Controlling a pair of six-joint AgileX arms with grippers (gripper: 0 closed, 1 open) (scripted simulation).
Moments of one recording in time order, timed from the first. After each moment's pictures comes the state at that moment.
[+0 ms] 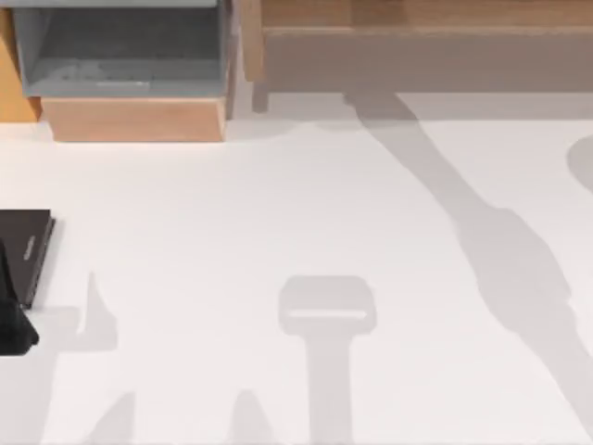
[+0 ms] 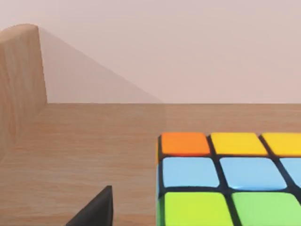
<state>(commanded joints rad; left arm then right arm) 0.00 0.00 0.00 0.00 0.00 0.00 0.50 2.23 2.34 -0.12 0.53 0.01</state>
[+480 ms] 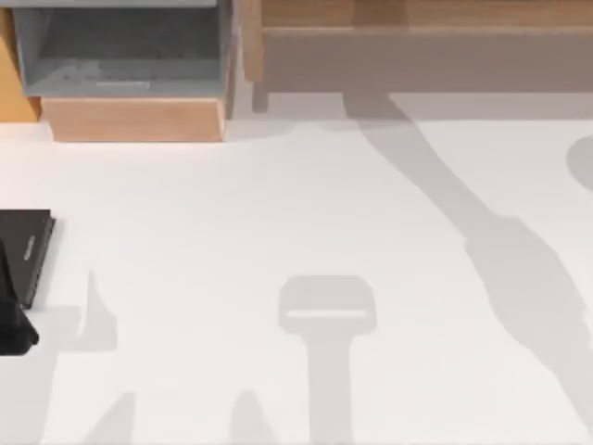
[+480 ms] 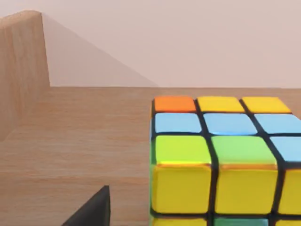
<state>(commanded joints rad) 0.00 0.00 0.00 0.00 0.00 0.00 0.53 2.09 2.12 -0.04 0.56 0.01</state>
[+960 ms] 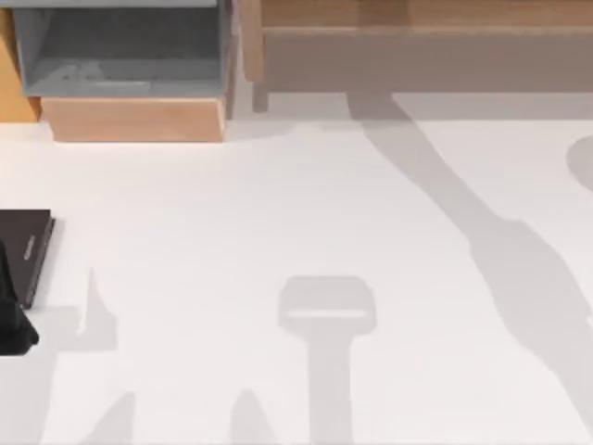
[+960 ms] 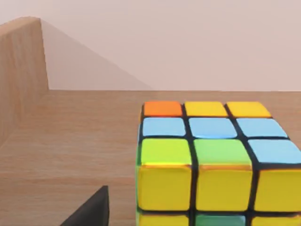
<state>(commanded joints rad) 0.00 0.00 0.00 0.00 0.00 0.00 0.52 2.06 2.08 -0.03 0.55 0.01</state>
